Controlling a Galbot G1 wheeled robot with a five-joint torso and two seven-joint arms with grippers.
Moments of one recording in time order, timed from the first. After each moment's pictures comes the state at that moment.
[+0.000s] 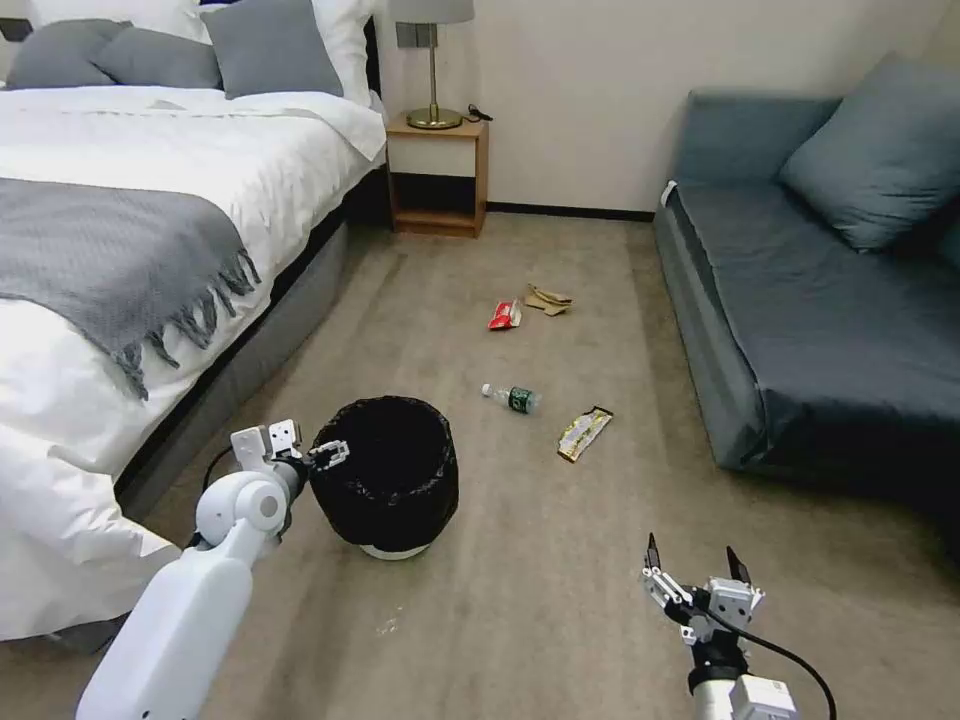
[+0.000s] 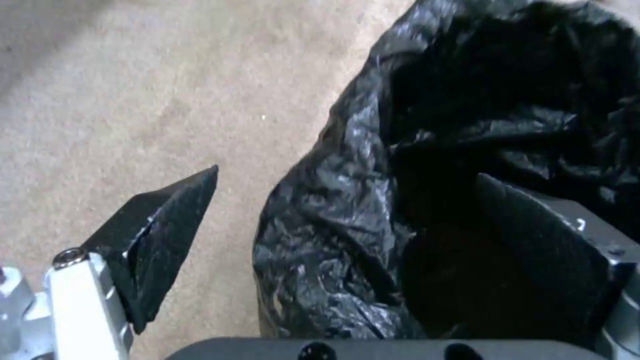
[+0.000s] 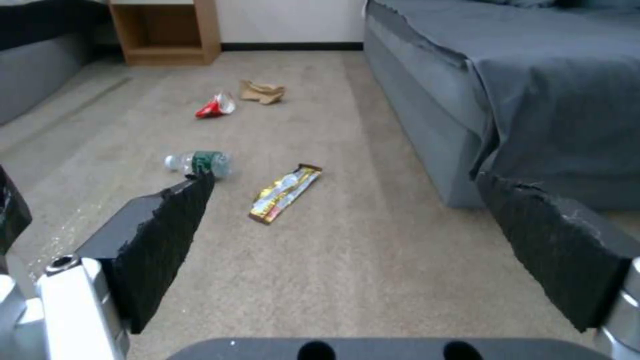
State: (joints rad) left arm 0.97 -1.12 -0.37 -1.61 -0.96 0.63 -0.45; right arm -1.84 1.61 0.57 2.11 0.02 0.09 0.12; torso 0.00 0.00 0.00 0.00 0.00
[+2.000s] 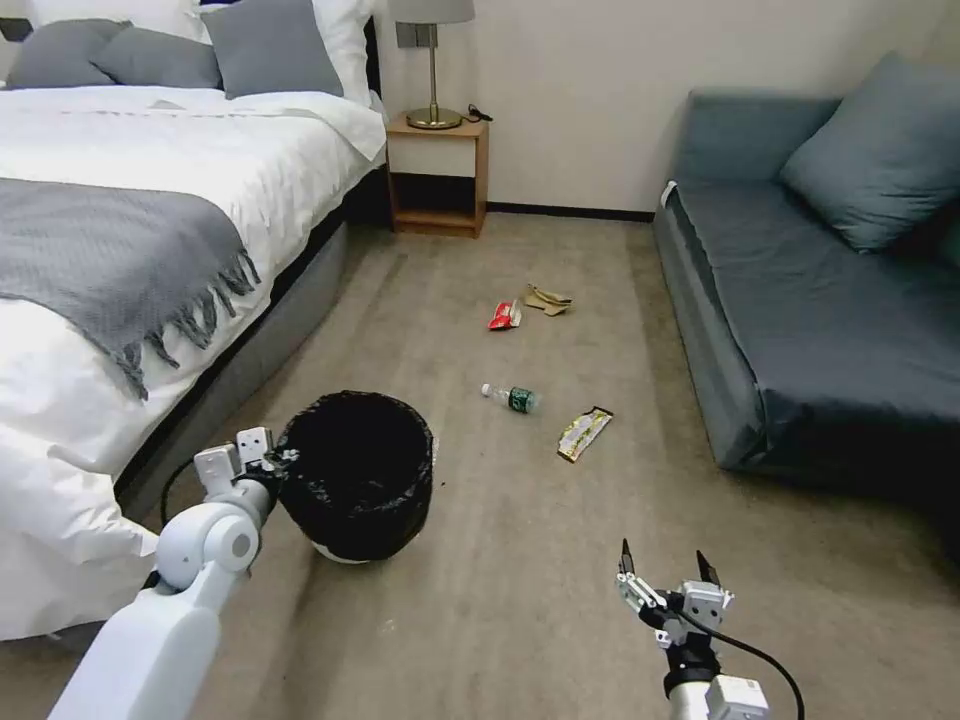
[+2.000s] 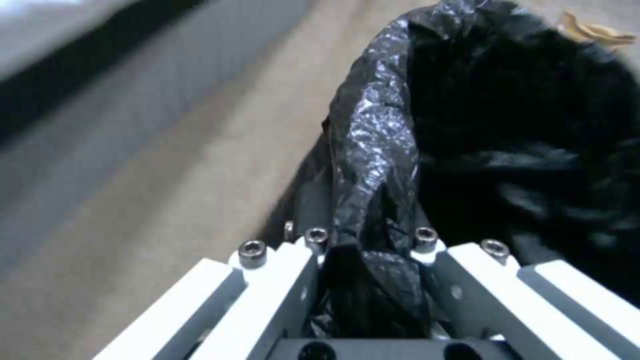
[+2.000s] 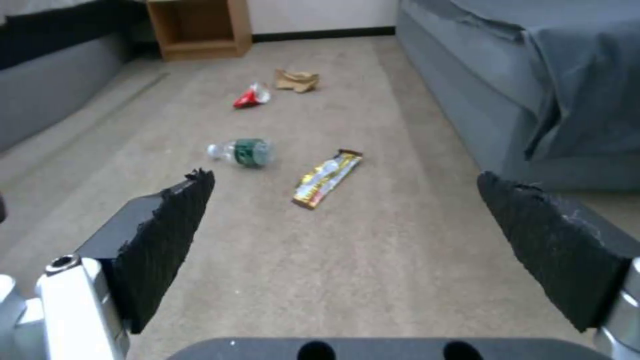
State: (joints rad) left arm 1.19 -1.06 -0.53 -1.80 -0.64 0.47 -0.28; right arm -1.84 1.61 0.50 2.08 0.05 0.10 0.10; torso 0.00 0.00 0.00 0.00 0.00
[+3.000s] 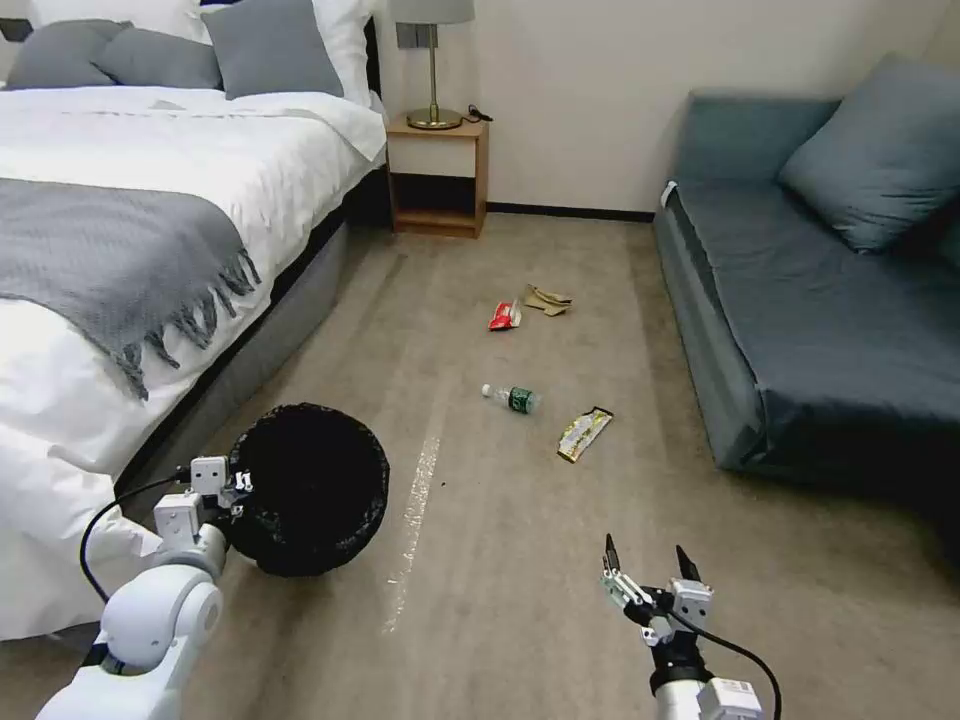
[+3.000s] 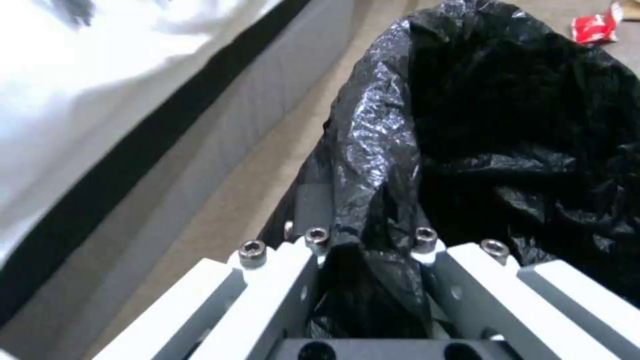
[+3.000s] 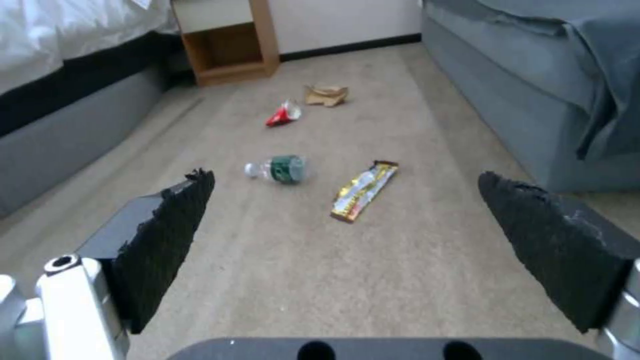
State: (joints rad) left arm 1.40 -1.10 -0.66 -1.90 -0.38 0.37 -0.21; right arm -1.82 1.57 0.47 2.06 0.14 0.16 0.07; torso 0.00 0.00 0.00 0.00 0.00
